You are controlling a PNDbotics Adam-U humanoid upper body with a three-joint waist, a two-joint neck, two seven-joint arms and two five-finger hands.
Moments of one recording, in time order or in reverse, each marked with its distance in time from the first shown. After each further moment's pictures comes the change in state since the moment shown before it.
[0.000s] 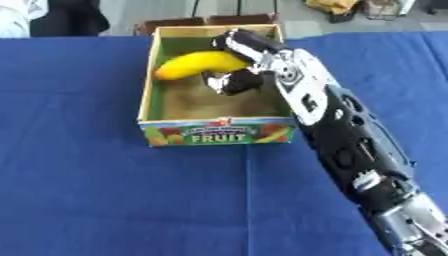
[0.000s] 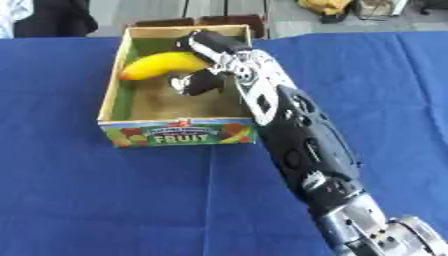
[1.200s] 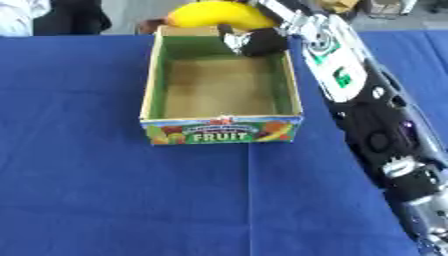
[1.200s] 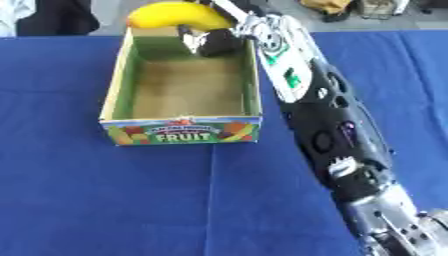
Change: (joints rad) left arm 0.000 0.009 0.005 0.000 -0.005 -0.004 0.004; right arm -0.006 -0.058 -0.006 -0.129 -0.134 0.056 -0.077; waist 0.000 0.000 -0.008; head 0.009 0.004
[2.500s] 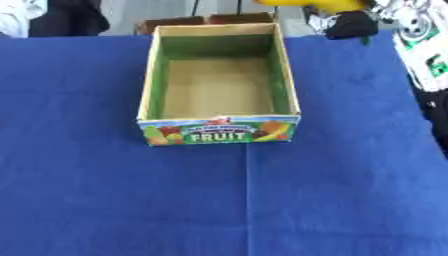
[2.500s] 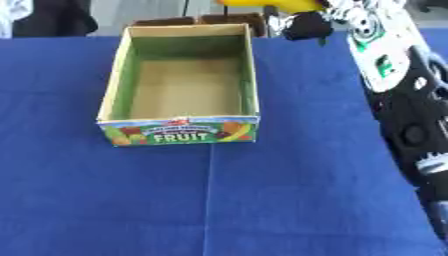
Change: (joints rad) left arm 0.004 0.008 0.007 0.000 -0.017 0.003 0.014; right arm 0.045 -0.233 -0.012 -0.047 -0.025 -0.007 -0.047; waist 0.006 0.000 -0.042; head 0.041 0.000
